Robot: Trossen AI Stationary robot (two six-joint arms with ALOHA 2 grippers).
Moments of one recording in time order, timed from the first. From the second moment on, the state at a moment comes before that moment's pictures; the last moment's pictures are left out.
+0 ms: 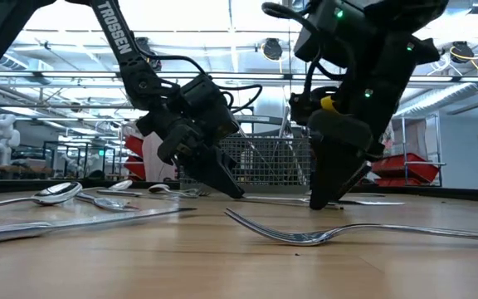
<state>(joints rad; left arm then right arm) 0.30 1.99 0.89 0.20 0.60 0.36 0.21 1.84 0.95 -0.35 0.24 0.73</state>
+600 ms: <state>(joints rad) 0.30 1.99 0.89 0.20 0.58 0.35 0.19 1.84 0.95 -0.38 0.18 0.79</state>
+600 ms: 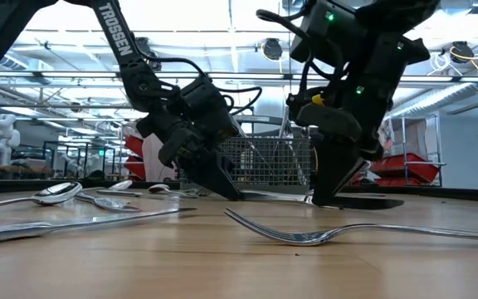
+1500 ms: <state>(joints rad) 0.30 1.59 0.89 0.08 0.45 0.29 0.15 1.63 0.97 -0.54 0.40 0.74</state>
